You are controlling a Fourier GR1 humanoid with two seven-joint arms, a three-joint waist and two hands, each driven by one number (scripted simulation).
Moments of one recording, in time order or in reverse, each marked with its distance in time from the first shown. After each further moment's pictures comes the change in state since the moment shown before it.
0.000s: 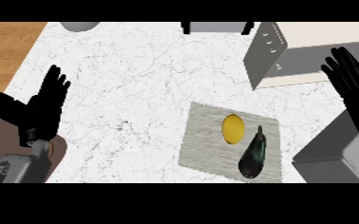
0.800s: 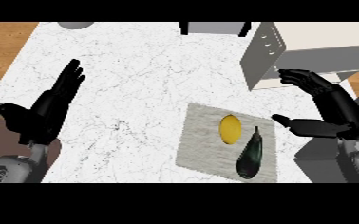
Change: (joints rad) left arm -0.004 0.077 -0.107 -0.131 -0.096 -0.153 -0.019; right arm -0.062 0.053 0.115 0.150 0.146 0.076 -0.205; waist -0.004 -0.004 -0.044
